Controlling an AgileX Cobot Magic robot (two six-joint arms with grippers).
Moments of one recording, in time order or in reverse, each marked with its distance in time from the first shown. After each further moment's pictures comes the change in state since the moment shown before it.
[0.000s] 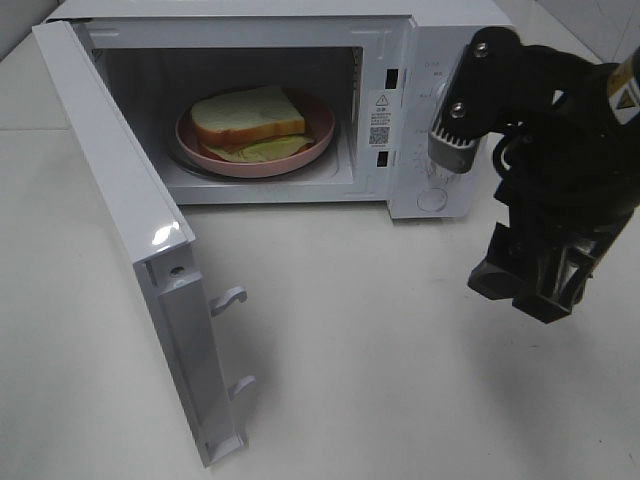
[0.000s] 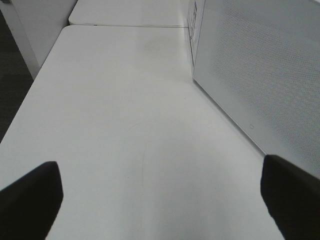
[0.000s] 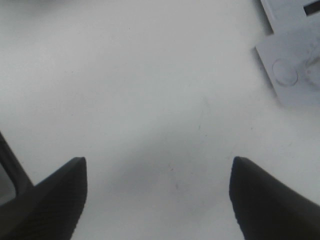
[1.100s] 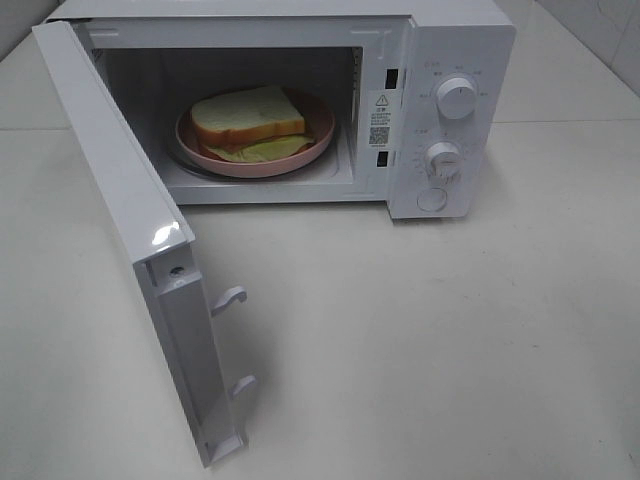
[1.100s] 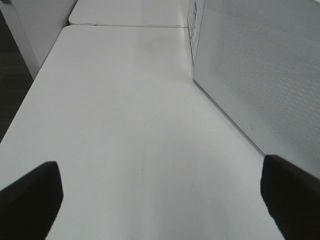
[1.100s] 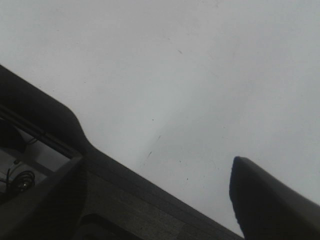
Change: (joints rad) left arm 0.000 0.000 0.000 0.000 0.000 0.000; right arm -0.147 -0.466 0.165 -0.020 0.362 0.366
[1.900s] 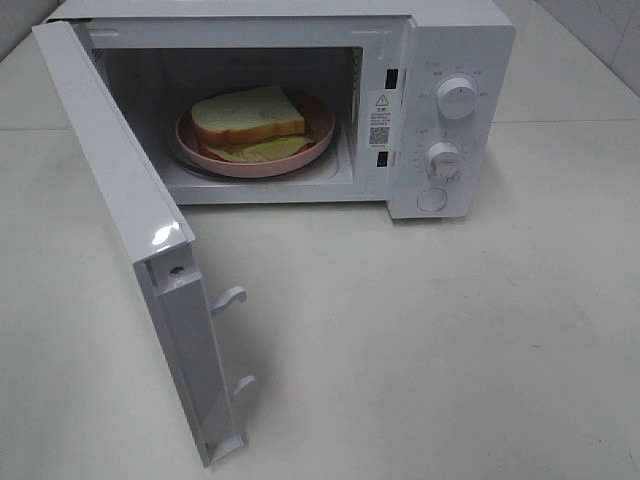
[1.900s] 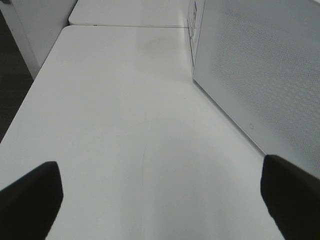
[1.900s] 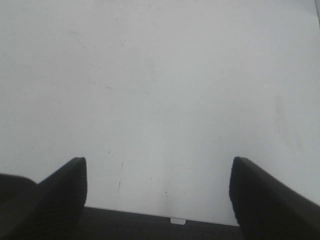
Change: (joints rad) left arm 0.000 0.000 0.000 0.000 0.000 0.000; right arm -0.360 -0.539 0.199 0.027 -0.071 0.046
